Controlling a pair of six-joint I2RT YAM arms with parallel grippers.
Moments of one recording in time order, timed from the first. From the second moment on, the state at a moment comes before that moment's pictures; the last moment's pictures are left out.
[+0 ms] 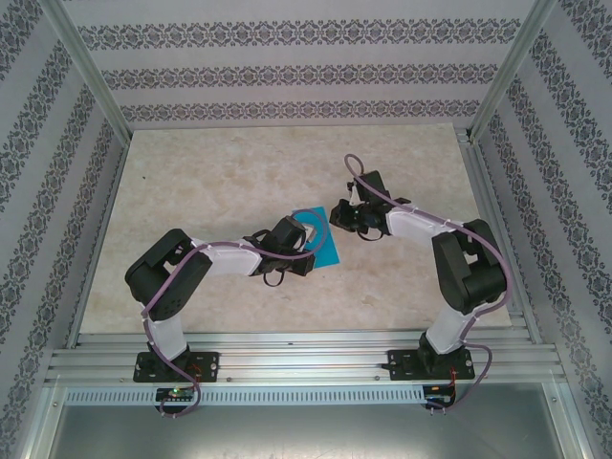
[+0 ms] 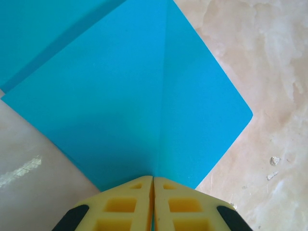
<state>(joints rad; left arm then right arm) -0.77 1.82 0.91 -0.02 0.20 -0.45 0.40 1.73 1.02 -0.20 -0.36 0.63</state>
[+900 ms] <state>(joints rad) -0.77 1.82 0.90 -0.02 0.20 -0.44 0.50 1.87 0.97 -0.12 -0.39 0.62</state>
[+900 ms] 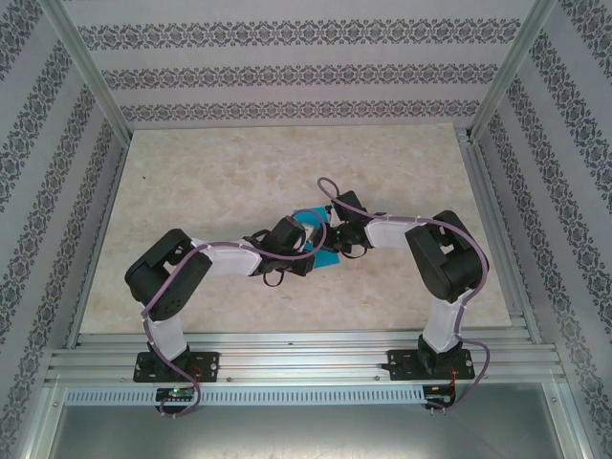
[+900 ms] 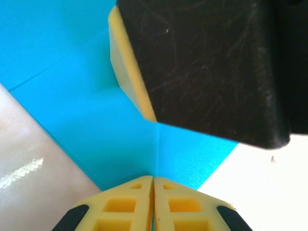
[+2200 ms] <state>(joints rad) -0.77 1.82 0.90 -0.01 0.20 -0.44 0.42 1.79 0.98 -0.16 -0.32 0.56</state>
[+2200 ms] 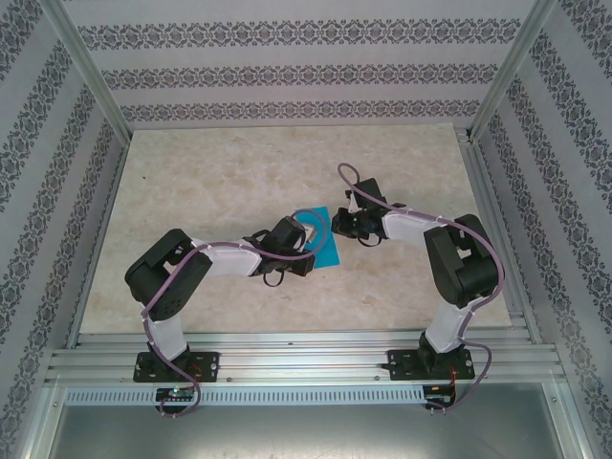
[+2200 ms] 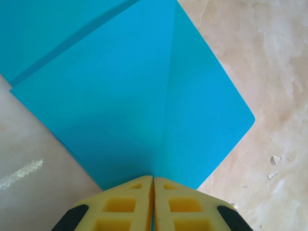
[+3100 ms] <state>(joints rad) -0.77 1.77 0.84 -0.01 0.22 -0.41 0.49 1.90 1.02 -0.18 -0.40 0.64</state>
